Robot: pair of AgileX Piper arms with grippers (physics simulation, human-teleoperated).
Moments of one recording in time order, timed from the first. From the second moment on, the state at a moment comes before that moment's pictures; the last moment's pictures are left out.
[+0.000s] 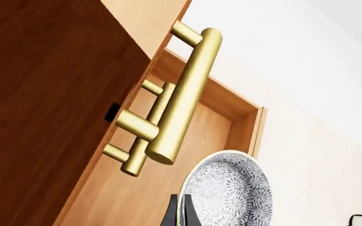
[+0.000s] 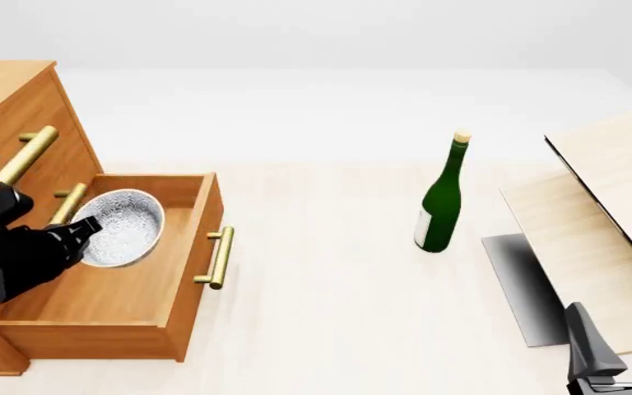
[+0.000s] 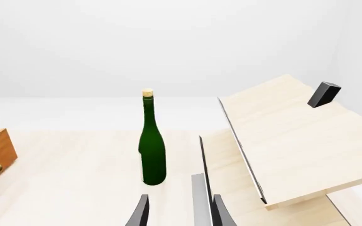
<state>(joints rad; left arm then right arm) 0.08 1.12 -0.58 0.17 -0.52 0.00 0.01 -0.01 -0.01 0.00</state>
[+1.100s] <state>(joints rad) 0.14 1.35 -0.56 0.00 -0.52 -0.01 0.01 0.00 -0.01 0.00</state>
